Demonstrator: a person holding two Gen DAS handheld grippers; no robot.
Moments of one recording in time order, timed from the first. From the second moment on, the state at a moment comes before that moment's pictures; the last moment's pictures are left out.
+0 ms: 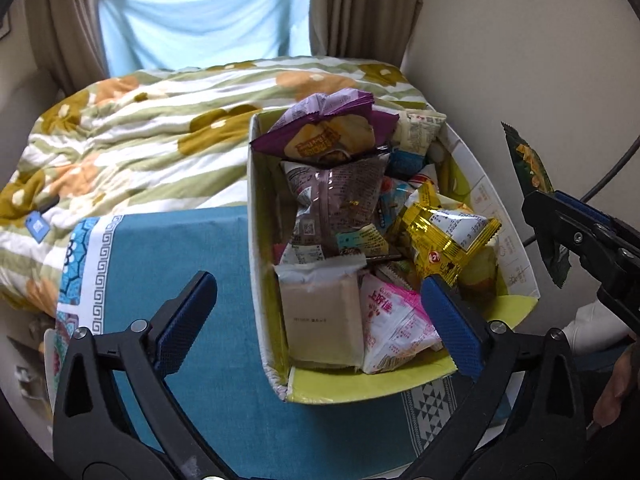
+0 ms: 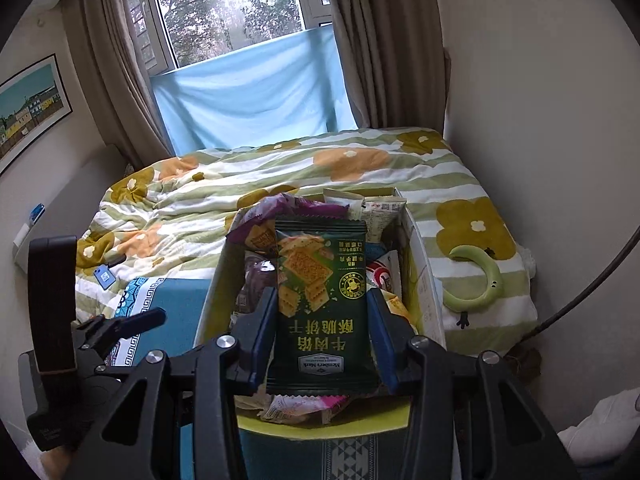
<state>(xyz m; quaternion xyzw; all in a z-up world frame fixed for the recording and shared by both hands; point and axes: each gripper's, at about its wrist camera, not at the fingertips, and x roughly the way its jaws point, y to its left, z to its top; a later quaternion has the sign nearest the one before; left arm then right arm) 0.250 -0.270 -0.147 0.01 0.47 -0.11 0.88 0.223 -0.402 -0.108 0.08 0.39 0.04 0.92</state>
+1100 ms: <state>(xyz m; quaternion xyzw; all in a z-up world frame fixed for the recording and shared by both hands) 0.164 -0.178 -0.129 -0.02 0.47 -0.01 0.88 0.201 -0.366 -0.159 0.06 0.46 0.10 0.88</state>
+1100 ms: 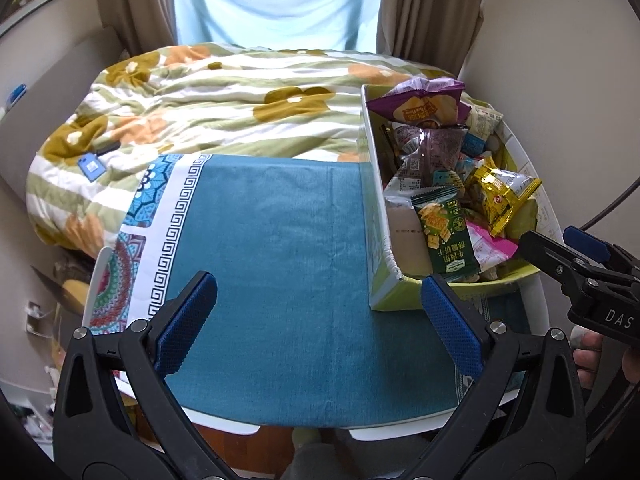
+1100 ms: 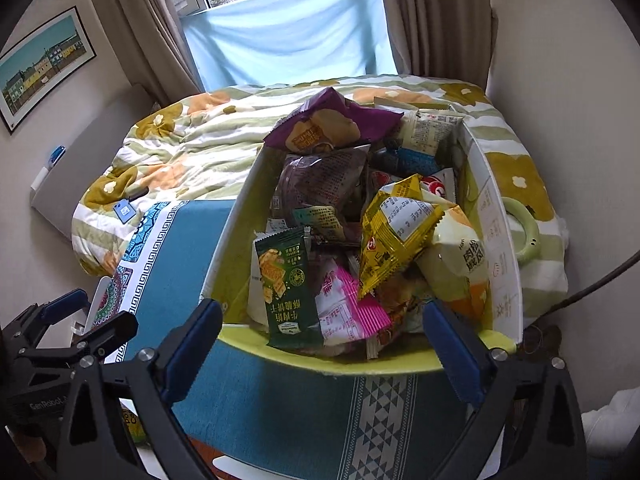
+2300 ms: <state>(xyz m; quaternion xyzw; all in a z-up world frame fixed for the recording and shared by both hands) -0.015 -0.098 0.001 0.02 0.27 0.00 0.96 0.020 -0.300 -0.029 0.03 0.30 0.01 0.95</state>
